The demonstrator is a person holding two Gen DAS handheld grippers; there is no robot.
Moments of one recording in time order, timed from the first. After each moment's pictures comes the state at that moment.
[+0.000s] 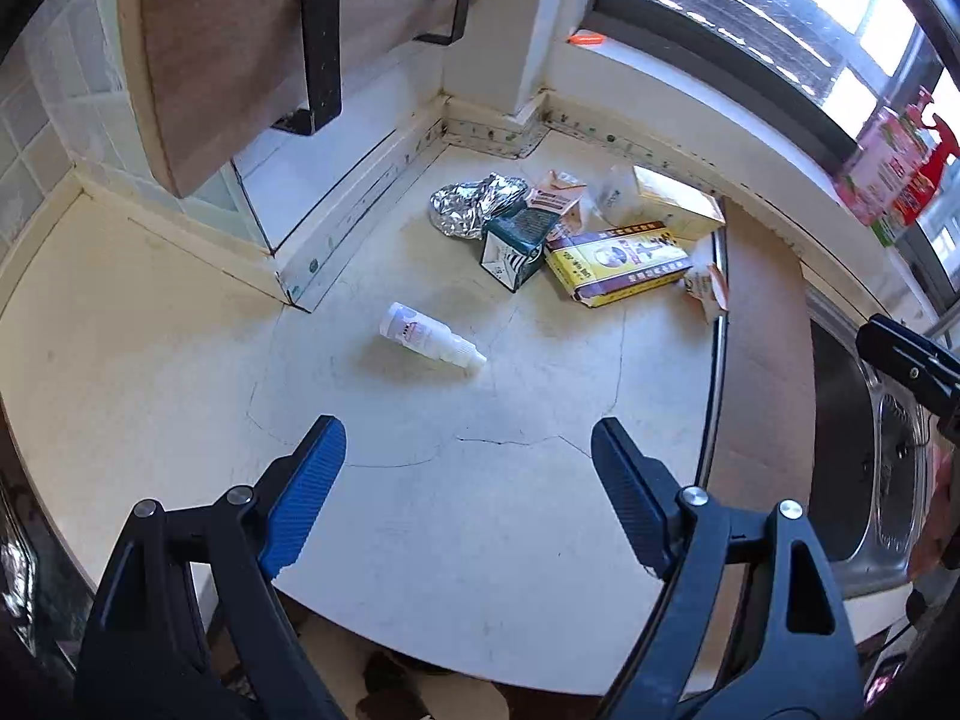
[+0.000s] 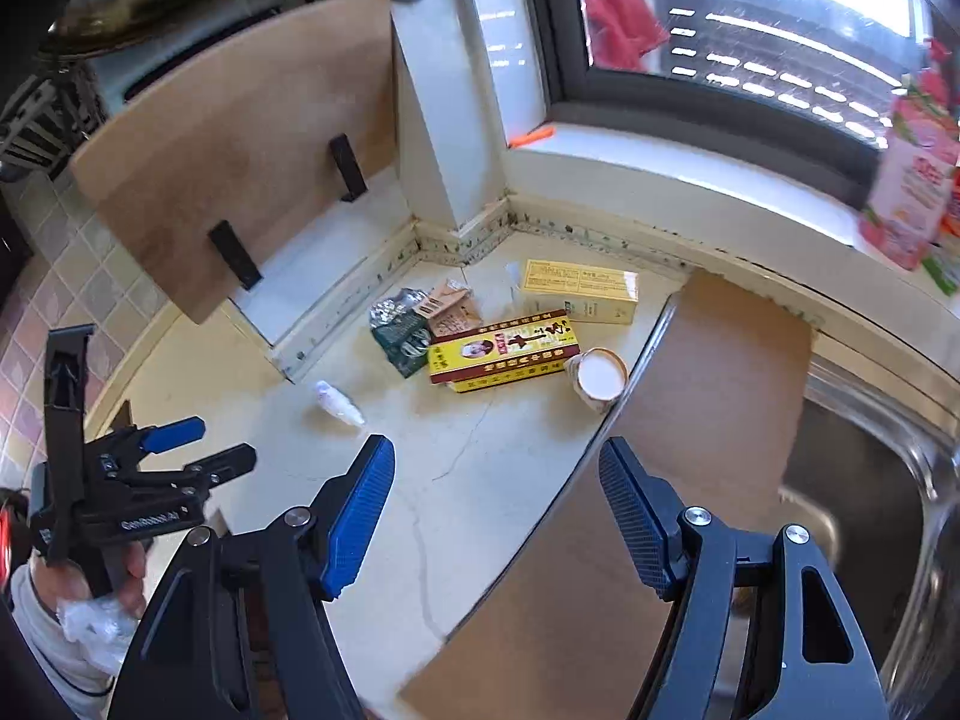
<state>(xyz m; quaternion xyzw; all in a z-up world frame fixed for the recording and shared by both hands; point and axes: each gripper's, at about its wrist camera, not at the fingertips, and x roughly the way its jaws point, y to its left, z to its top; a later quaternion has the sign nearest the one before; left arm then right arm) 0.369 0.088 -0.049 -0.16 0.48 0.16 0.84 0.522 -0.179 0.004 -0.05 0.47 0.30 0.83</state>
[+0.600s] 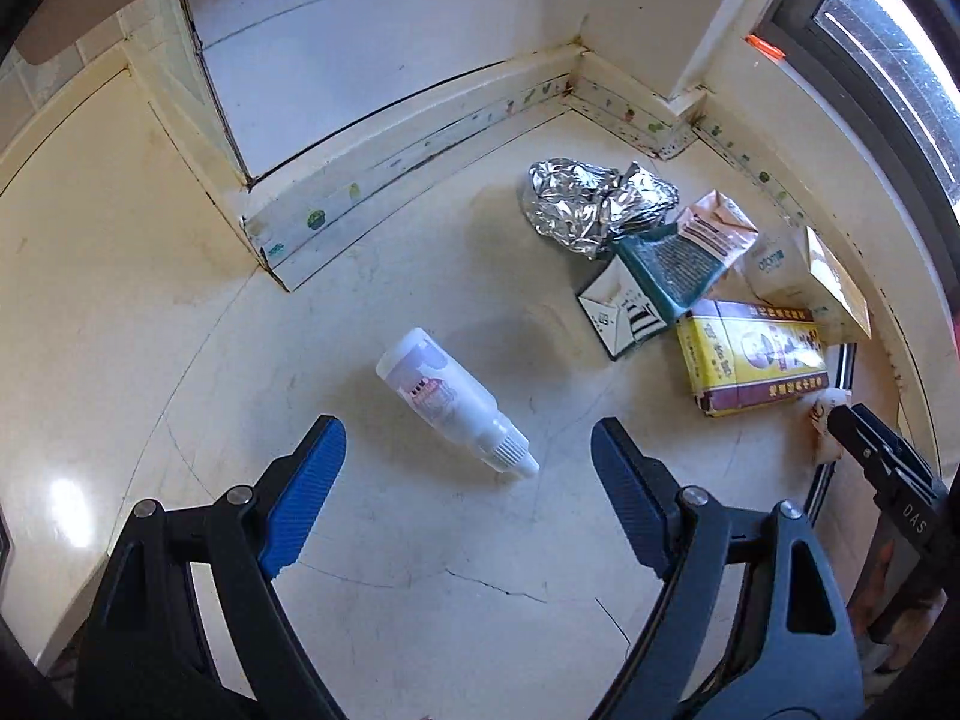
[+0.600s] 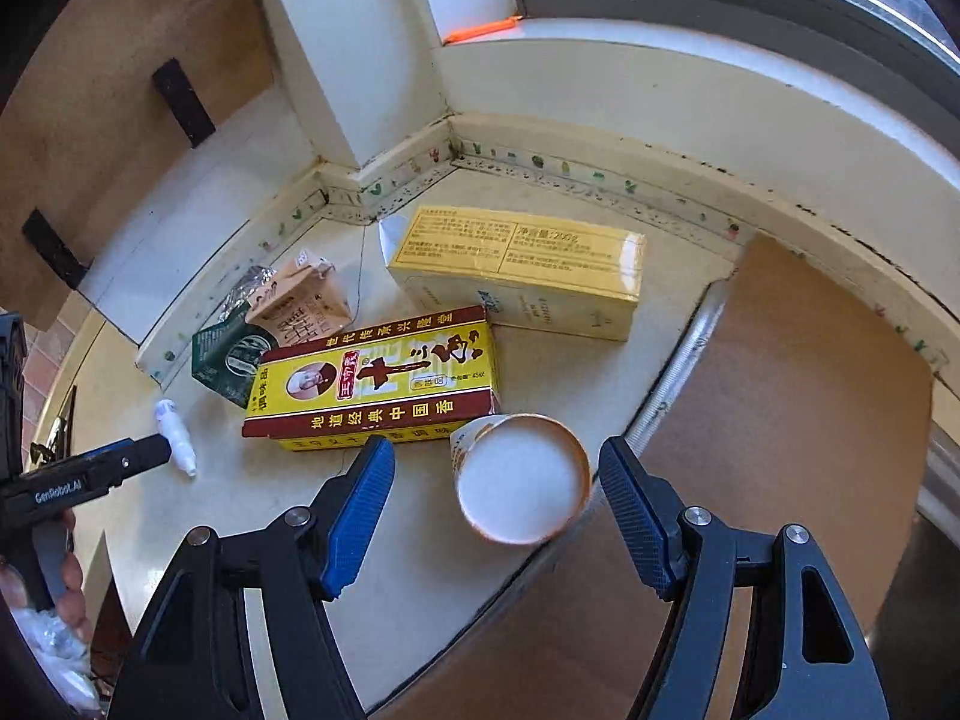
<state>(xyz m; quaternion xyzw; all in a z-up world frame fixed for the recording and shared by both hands) 0.444 0.132 -0.146 -0.26 0.48 0.29 0.79 0.657 -0.150 -0.167 -0.07 0.49 0.33 0.81</state>
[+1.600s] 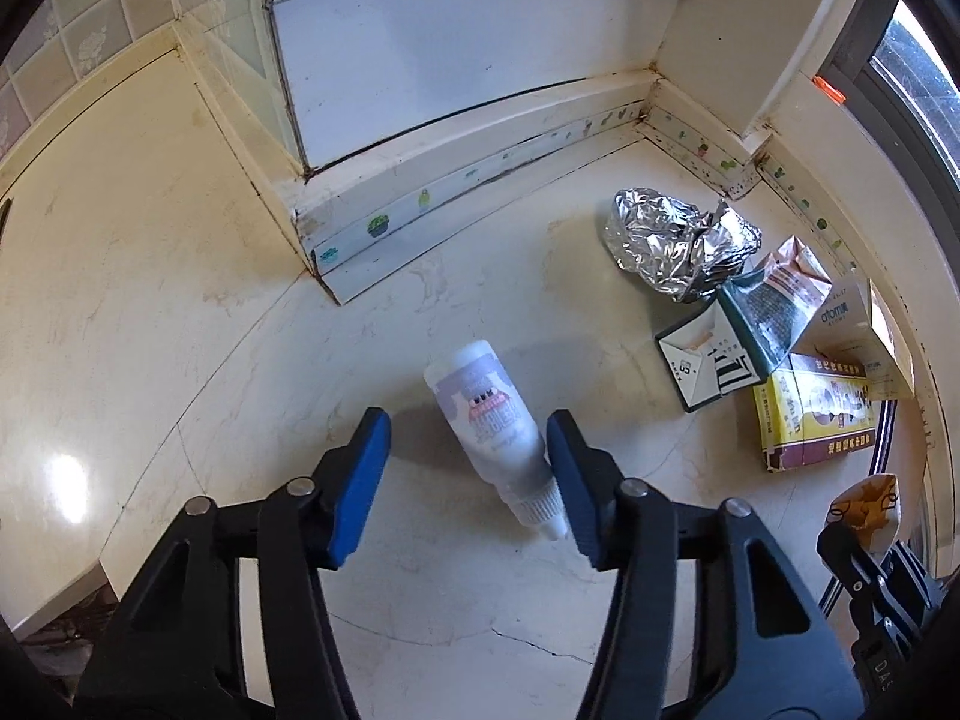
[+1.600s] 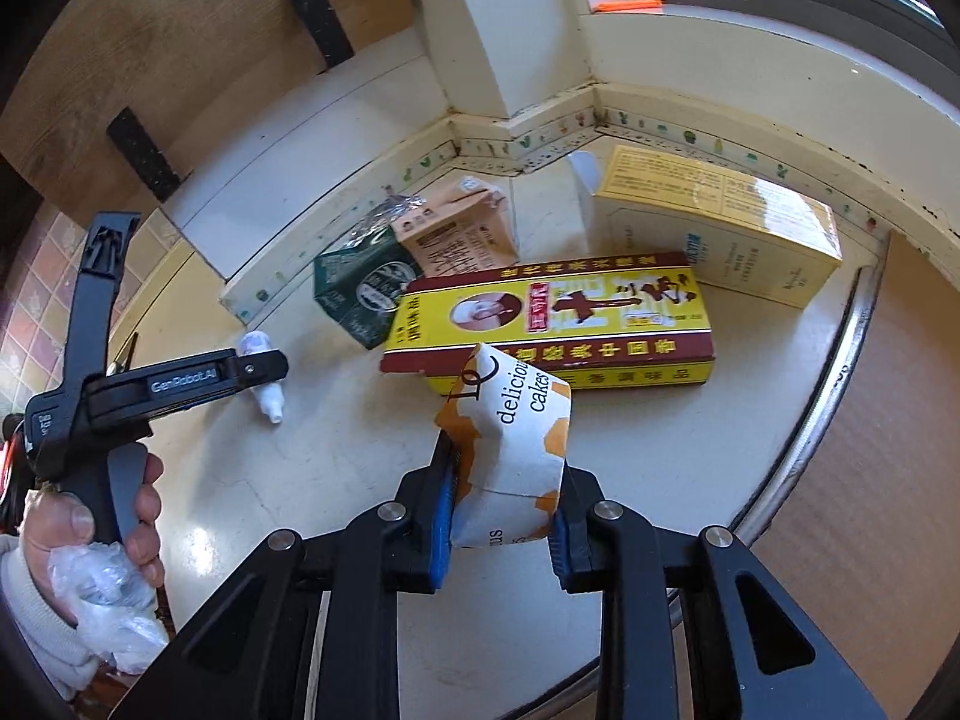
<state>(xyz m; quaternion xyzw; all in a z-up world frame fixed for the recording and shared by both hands) 0.442 0.155 -0.167 -0.27 0.45 0.33 0.78 0.591 -0.103 -0.181 -0.07 0.48 0.42 0.77</state>
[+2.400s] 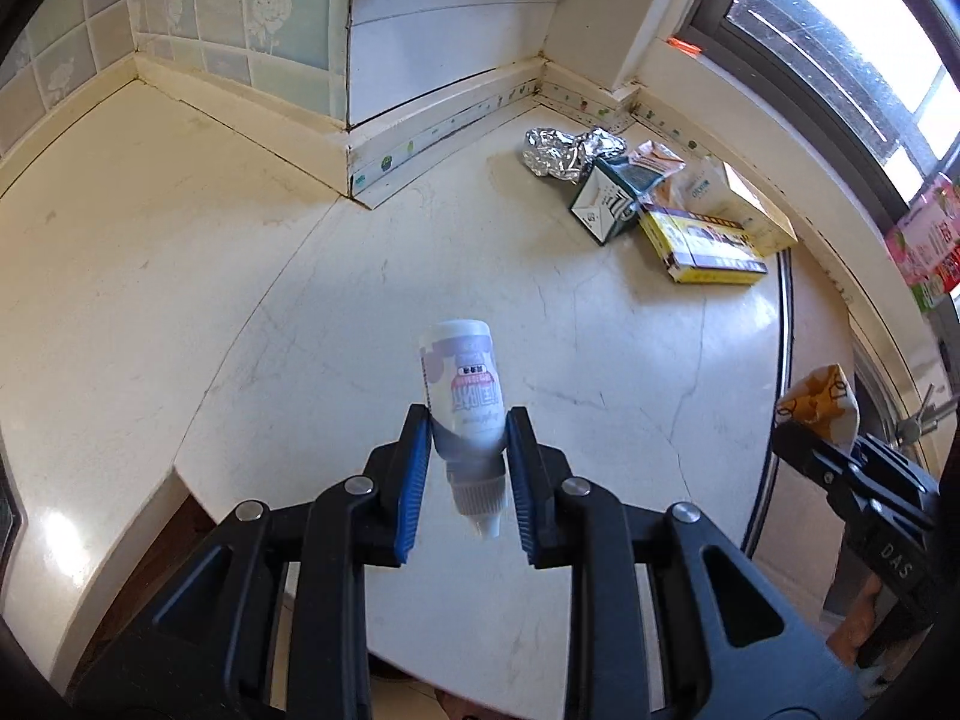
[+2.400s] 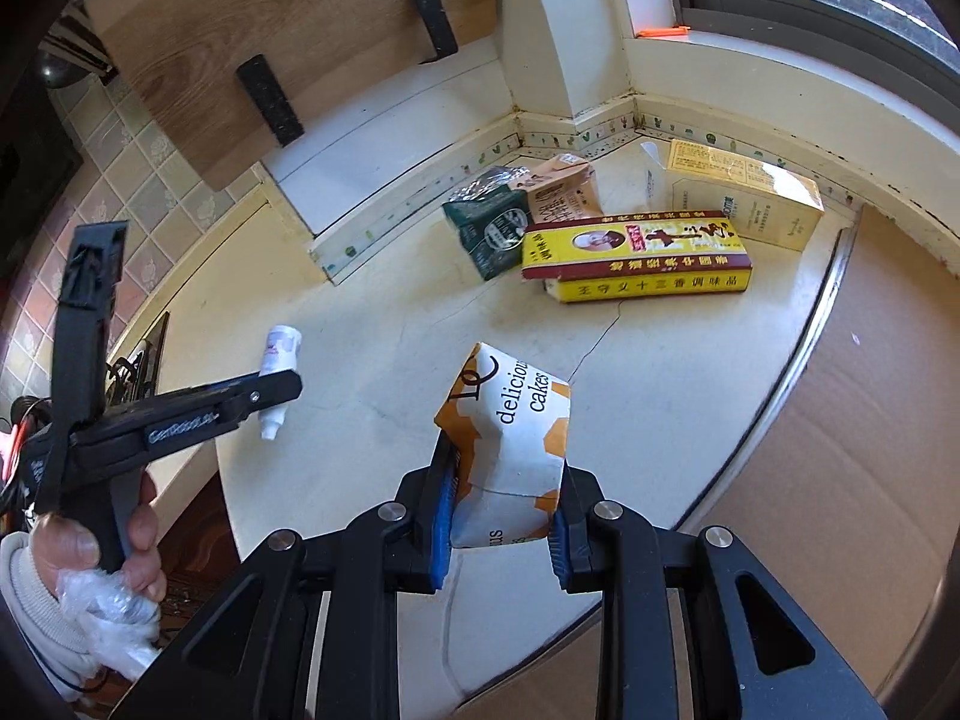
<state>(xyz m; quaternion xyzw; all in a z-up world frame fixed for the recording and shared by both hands) 0.316 0.101 -0.126 -0.23 0.44 0.21 0.84 0.470 -0.122 -0.144 -0.06 0.47 0.40 0.79</state>
